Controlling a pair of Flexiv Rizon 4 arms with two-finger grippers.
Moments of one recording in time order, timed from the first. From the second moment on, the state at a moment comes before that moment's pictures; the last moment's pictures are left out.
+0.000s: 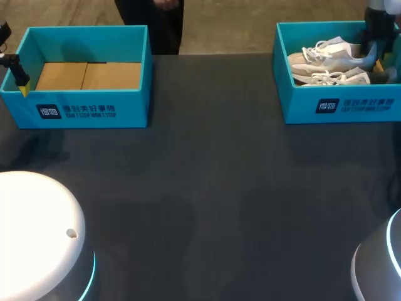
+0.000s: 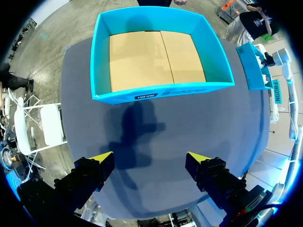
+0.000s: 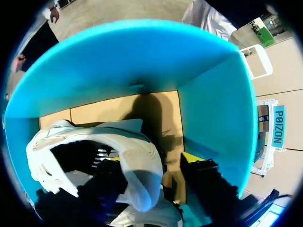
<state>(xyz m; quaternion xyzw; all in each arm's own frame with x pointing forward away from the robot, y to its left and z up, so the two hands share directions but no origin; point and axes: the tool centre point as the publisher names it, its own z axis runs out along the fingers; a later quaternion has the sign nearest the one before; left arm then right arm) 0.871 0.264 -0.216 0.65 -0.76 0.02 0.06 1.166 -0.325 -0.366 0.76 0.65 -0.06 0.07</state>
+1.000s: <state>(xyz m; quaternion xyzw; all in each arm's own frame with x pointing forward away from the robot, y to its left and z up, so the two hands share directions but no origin) 0.871 0.264 -0.216 0.65 -0.76 0.02 0.06 1.120 -0.287 -0.233 0.76 0.64 -0.05 0.00</state>
